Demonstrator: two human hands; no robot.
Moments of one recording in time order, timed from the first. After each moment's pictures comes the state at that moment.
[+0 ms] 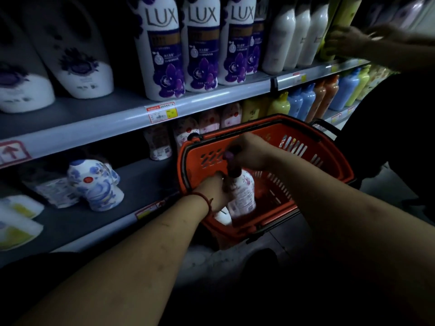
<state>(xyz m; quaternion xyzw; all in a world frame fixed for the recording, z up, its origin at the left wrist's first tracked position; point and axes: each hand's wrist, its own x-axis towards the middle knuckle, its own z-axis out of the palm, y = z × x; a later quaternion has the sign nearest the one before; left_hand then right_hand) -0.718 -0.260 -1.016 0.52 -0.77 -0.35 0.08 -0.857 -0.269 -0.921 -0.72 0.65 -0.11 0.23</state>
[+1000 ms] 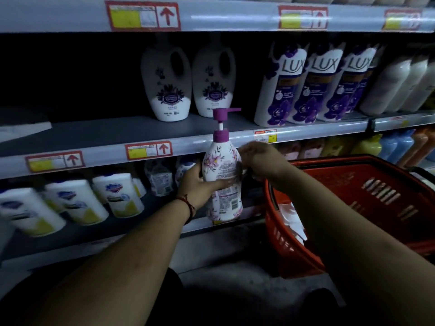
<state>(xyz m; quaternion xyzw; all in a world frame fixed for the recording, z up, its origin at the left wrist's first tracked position) -0.488 -0.245 -0.965 0.54 -0.51 -0.46 0.48 -0.663 -0.279 -0.894 -0.61 0.55 -0.33 0.46</state>
